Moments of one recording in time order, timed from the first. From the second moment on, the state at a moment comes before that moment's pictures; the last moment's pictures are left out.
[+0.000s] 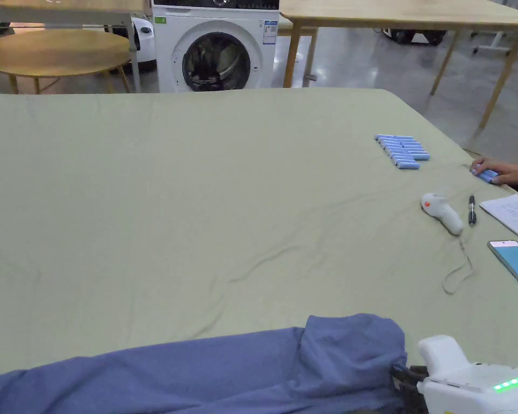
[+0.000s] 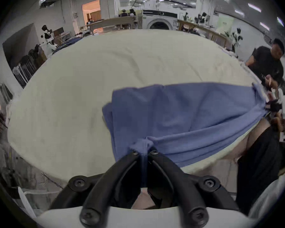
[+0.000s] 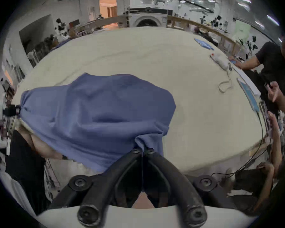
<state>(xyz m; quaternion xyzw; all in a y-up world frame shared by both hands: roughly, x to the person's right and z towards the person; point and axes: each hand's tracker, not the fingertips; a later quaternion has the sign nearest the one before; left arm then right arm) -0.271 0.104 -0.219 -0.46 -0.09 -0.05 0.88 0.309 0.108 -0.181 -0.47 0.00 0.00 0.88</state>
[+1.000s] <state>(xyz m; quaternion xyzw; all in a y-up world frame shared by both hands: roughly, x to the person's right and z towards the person) -0.175 0.175 -0.230 -0.24 -0.06 0.02 0.97 0.112 0.188 -0.227 -0.24 -0.01 0.01 0.97</state>
